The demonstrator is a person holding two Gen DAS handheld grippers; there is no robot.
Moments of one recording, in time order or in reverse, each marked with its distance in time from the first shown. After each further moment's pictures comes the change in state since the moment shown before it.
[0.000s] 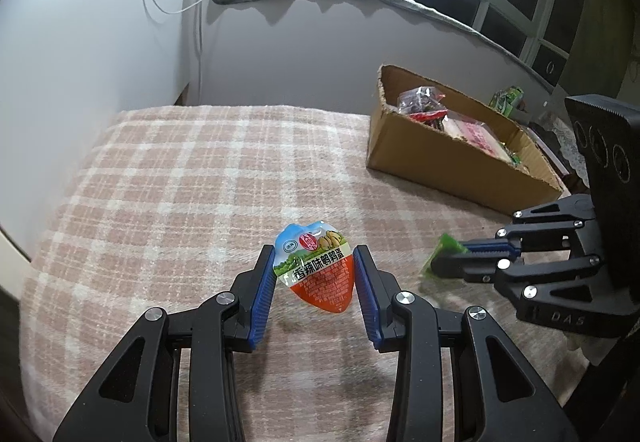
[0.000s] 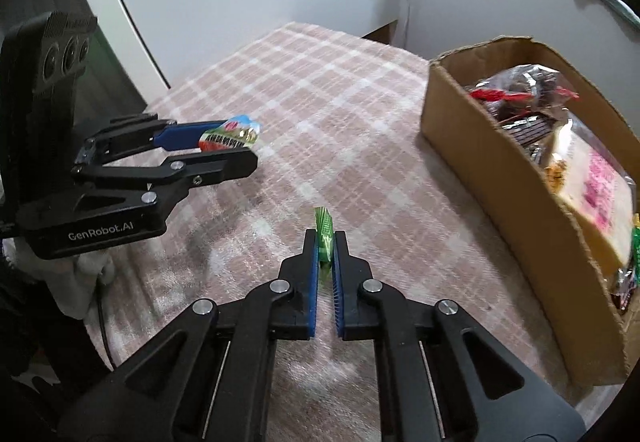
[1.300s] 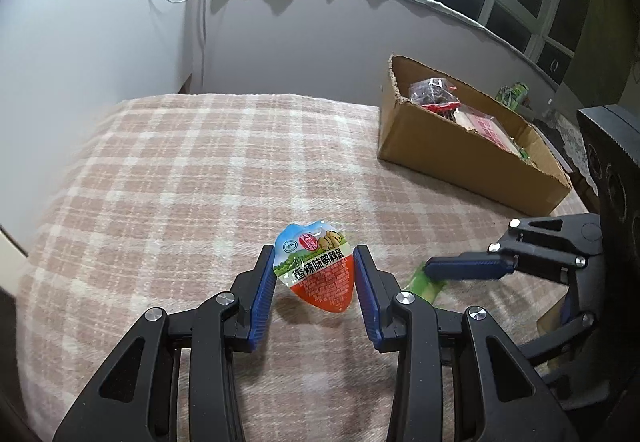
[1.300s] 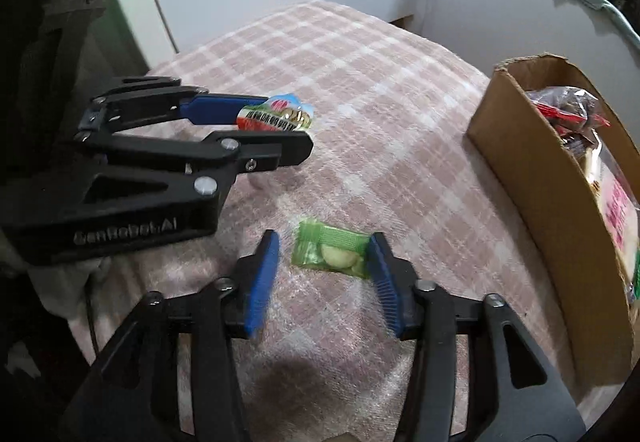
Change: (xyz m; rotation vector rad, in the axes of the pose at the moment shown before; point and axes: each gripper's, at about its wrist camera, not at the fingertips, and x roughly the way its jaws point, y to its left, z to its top) left arm 0.007 0.007 -0.004 -0.012 0.034 0.010; right arm 0.030 0.043 -0.001 -0.094 0.073 -0.049
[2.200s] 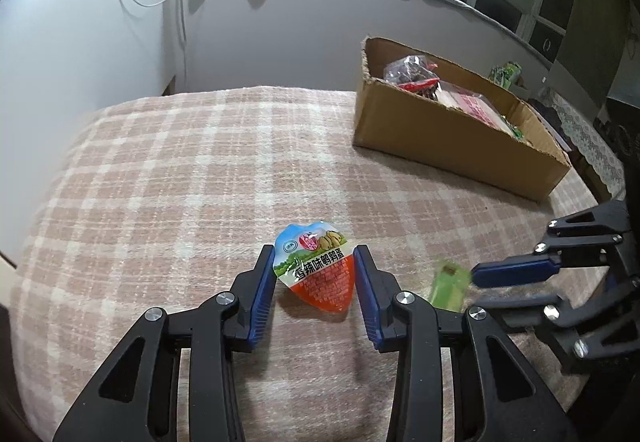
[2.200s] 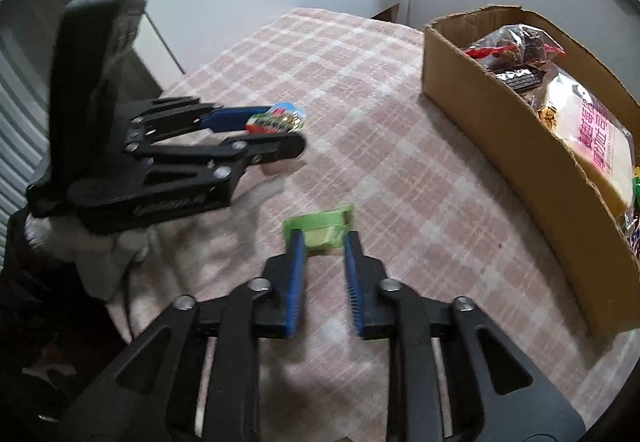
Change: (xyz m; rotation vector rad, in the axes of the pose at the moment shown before) left arm 0.013 -0.022 0.000 0.059 0.027 0.004; right arm -0.038 -0.036 -0.029 0.126 -0.033 0.077
